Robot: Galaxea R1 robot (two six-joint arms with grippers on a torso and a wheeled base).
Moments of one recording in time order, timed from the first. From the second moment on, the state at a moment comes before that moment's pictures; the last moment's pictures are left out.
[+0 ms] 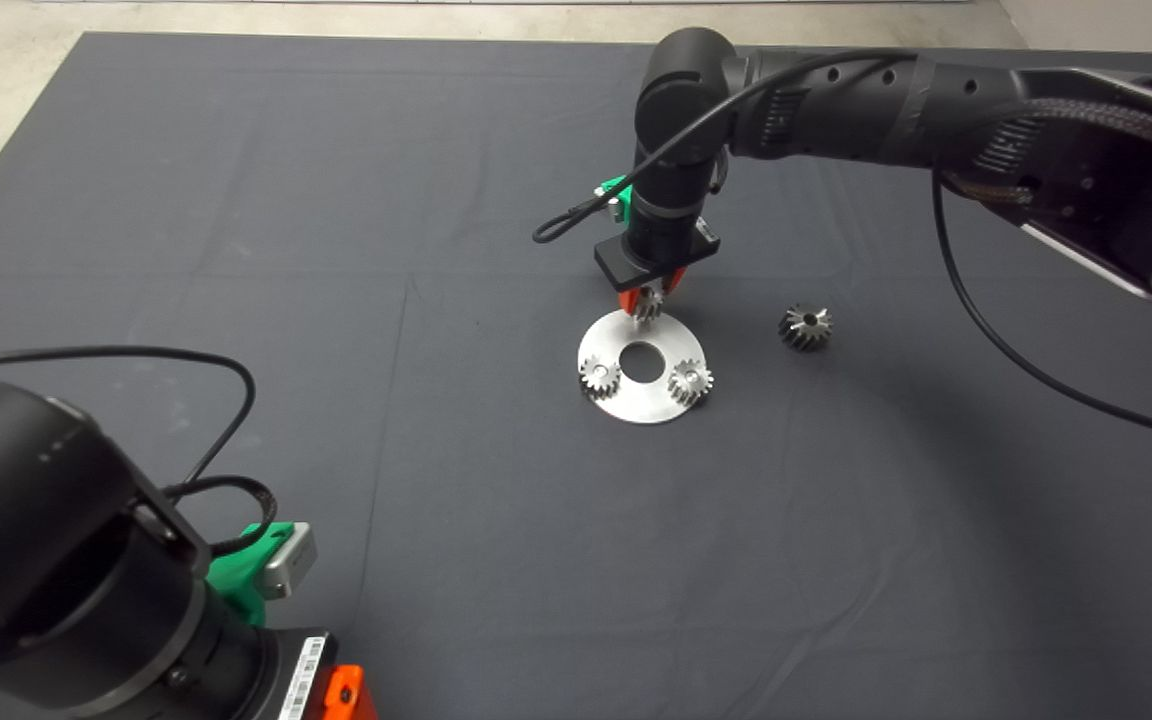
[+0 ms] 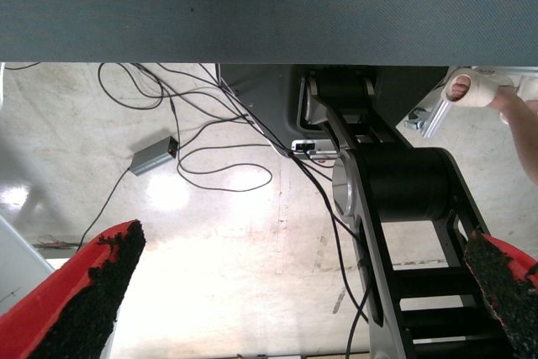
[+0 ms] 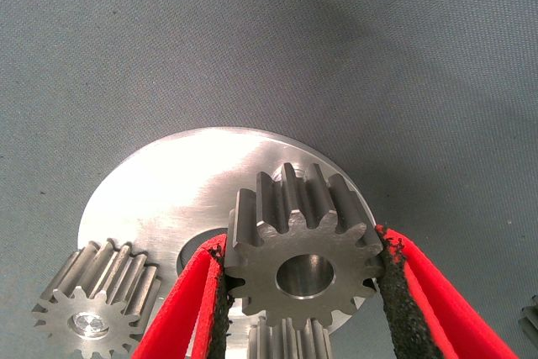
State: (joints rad) left arm -0.36 2.19 -0.36 0.03 1.47 -1.85; right arm 0.43 2.98 -1.72 -0.22 -1.53 0.87
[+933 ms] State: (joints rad) left arm -0.36 2.19 -0.36 0.03 1.47 -1.85; right arm 0.44 2.98 -1.69 -0.22 -1.53 0.86
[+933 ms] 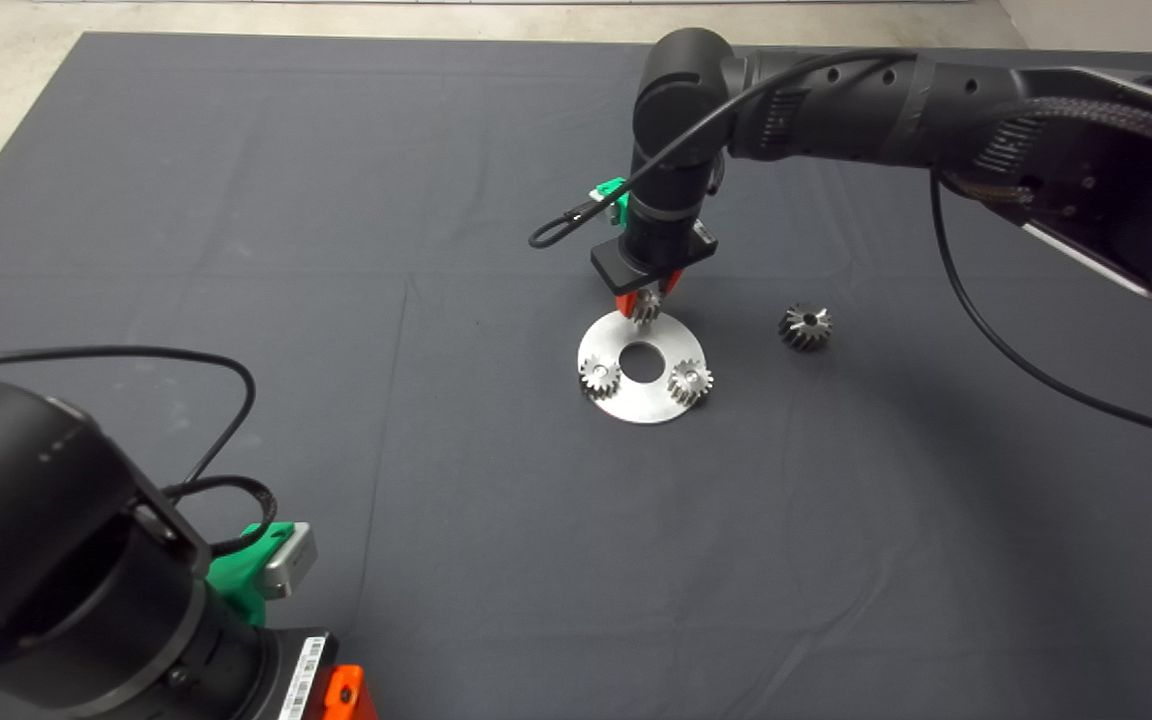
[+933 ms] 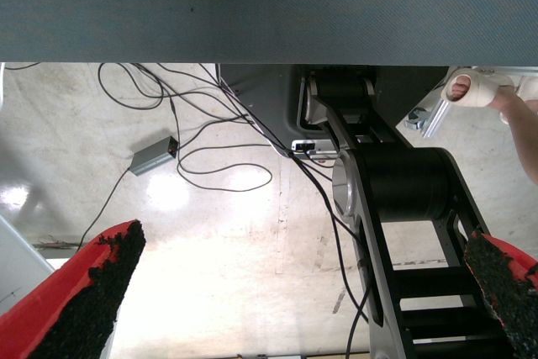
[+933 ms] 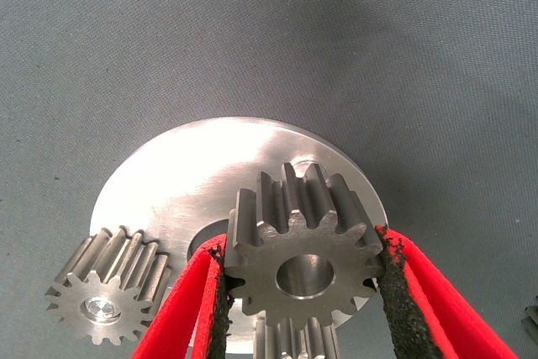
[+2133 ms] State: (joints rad) left arm -0.35 2.19 -0.36 0.03 1.47 -1.85; right arm 0.44 2.97 -1.70 -0.22 -1.53 0.84
